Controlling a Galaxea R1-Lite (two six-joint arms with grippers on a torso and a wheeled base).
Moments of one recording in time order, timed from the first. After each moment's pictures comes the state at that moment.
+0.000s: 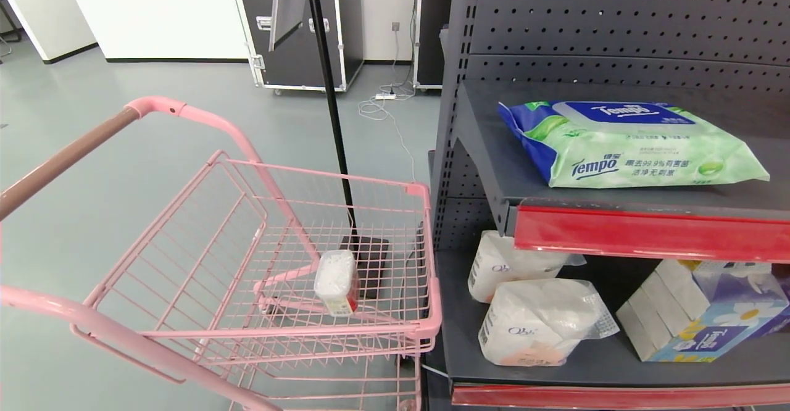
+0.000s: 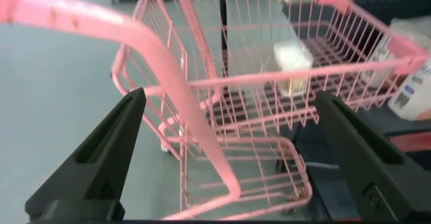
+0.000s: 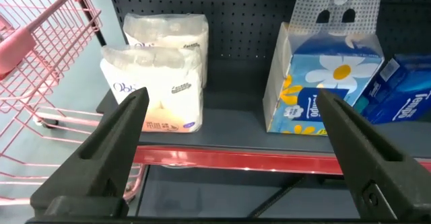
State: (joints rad) left arm -0.09 0.00 -0.04 -0.01 -0.06 0.05; right arm 0.00 0.00 0.00 0.01 -0.01 -0.03
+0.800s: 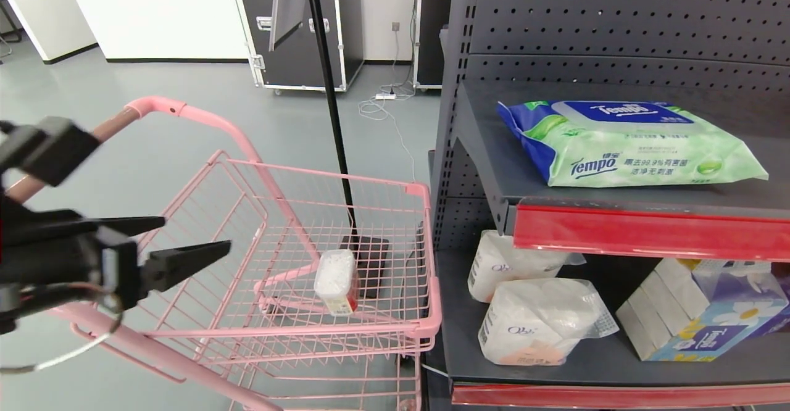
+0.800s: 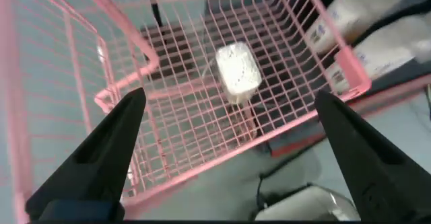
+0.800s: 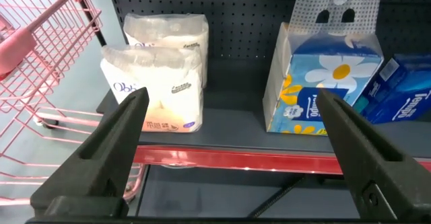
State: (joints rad) left arm -0.27 1.22 -0.78 0.03 -0.16 0.02; right arm 0.00 0.00 0.00 0.01 -0.01 -0.03
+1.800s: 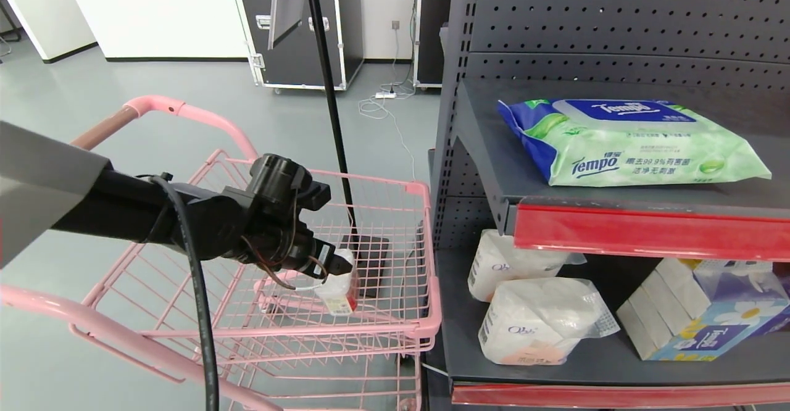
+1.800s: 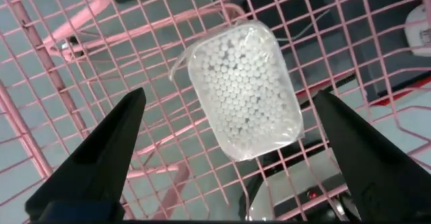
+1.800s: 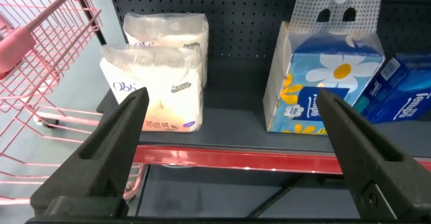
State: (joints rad) left arm -0.42 2.01 -1.16 0.03 -0.04 0.01; right arm 0.00 0.00 0.00 0.01 -0.01 -0.03
